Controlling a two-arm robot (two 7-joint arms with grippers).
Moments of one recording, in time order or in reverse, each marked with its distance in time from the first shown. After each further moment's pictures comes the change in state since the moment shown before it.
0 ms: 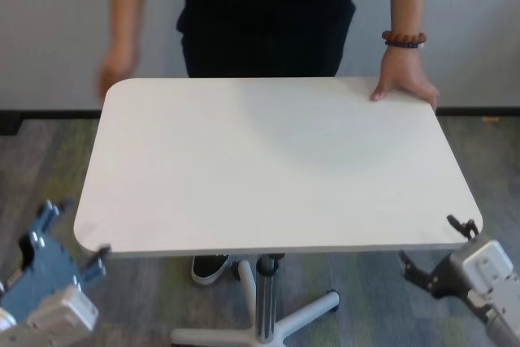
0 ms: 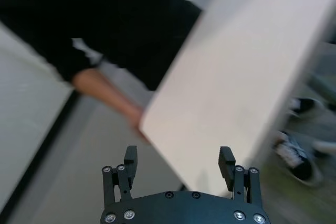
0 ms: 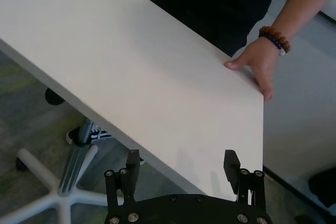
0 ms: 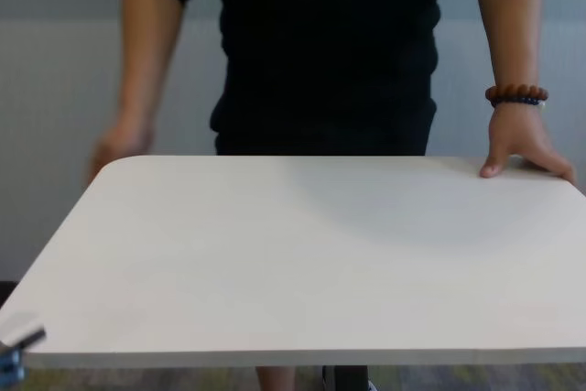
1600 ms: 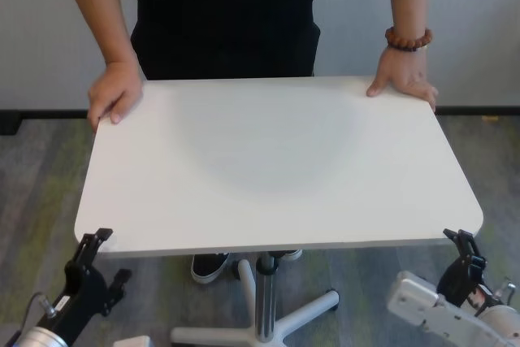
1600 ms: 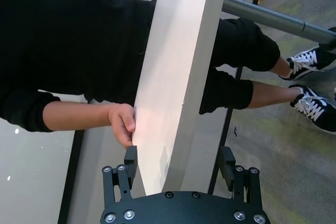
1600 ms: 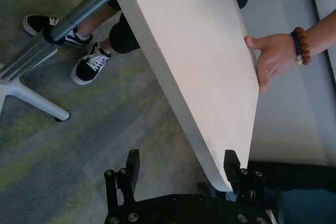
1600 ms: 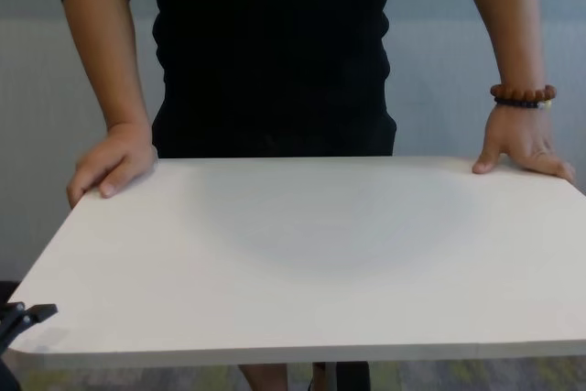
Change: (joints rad) left arm -0.095 -0.176 0.122 0.219 0.454 0.118 0.116; right arm 0.052 -0.001 -0.128 -0.025 -0.421 0.379 -0.008
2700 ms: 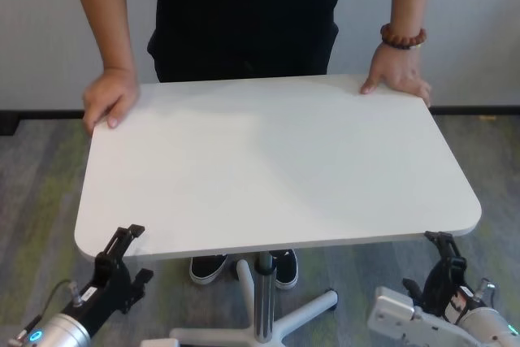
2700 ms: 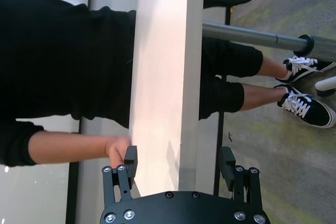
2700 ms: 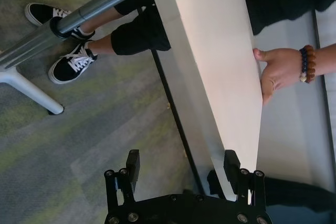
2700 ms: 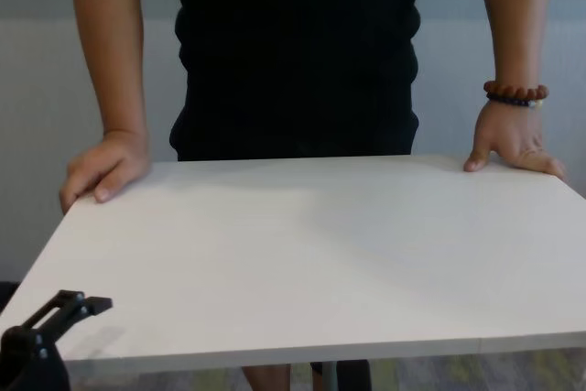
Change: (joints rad) left arm -0.017 0.004 0.012 -0.096 0.104 0.064 -0.159; right arm 0.039 -0.035 -0.050 0.050 -0.172 0.017 0.021
